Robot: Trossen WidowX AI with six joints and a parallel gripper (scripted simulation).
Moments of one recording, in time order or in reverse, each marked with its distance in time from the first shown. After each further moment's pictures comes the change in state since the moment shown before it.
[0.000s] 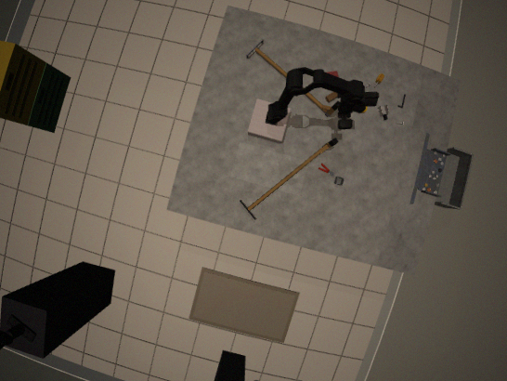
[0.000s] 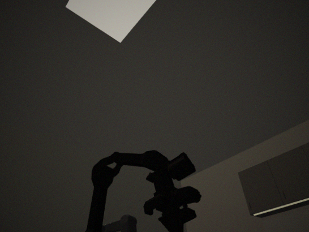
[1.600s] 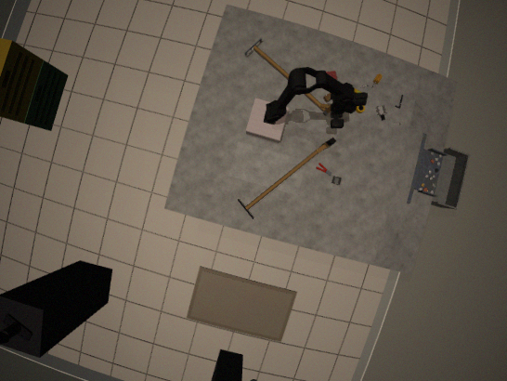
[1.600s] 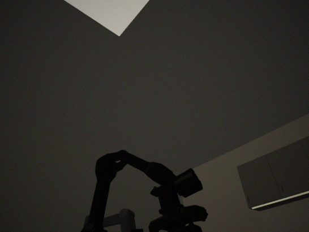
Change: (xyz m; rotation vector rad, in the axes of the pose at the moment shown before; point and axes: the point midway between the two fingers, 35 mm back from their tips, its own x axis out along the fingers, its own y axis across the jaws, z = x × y) arm 0.061 0.022 -0.014 0.010 0.013 -0.005
